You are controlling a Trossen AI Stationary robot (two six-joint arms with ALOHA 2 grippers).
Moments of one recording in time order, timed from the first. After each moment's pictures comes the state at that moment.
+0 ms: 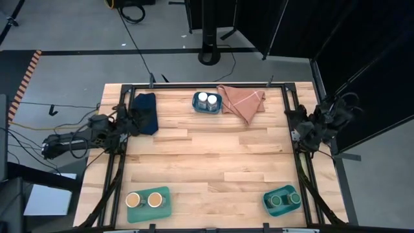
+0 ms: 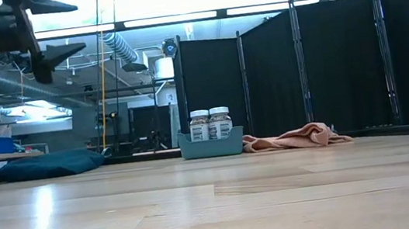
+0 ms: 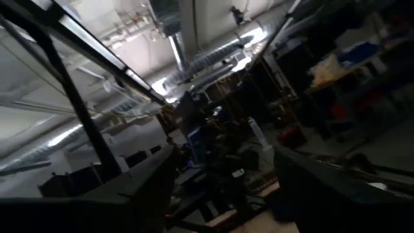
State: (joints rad) left arm 0.13 0.10 0.16 0.18 -0.29 -0.64; right arm 0.87 0.00 0.28 0.41 0.98 -0.03
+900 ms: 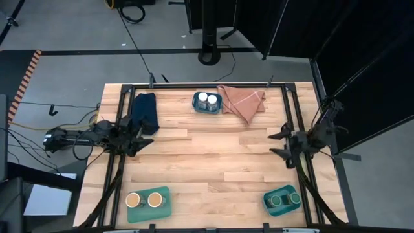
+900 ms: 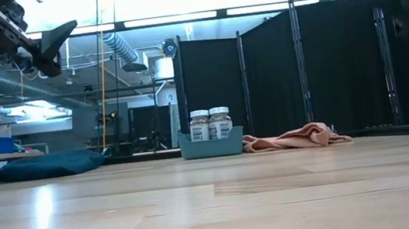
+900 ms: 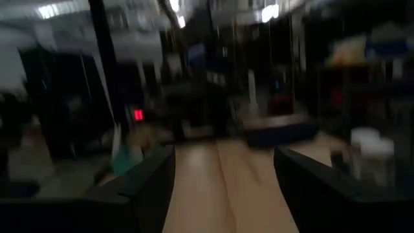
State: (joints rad) left arm -0.03 0.10 0.01 0.43 0.03 -0.42; right arm 0.87 0.01 0.01 0.21 0.91 -0.02
